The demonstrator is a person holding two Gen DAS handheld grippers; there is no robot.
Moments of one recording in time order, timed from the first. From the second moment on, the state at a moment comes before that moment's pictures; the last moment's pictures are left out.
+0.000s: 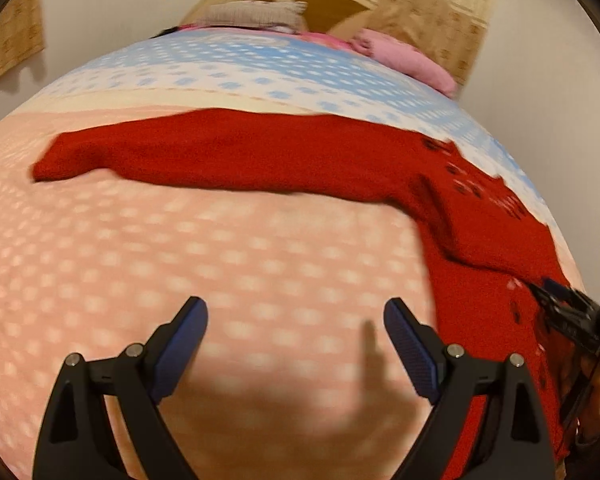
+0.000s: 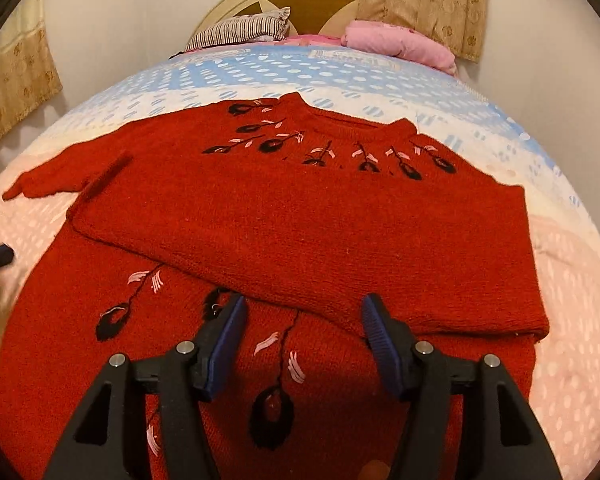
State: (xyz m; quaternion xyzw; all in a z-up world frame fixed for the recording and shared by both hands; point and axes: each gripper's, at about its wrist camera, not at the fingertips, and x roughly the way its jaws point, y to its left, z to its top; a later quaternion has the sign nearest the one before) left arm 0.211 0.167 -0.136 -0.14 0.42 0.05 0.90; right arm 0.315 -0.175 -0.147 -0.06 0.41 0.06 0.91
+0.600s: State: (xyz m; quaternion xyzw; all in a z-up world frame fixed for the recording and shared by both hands) left arm 0.234 0.330 -0.135 -0.20 0.38 0.25 0.87; right arm 0.312 -0.177 -0.147 -0.06 0.40 0.07 0.91
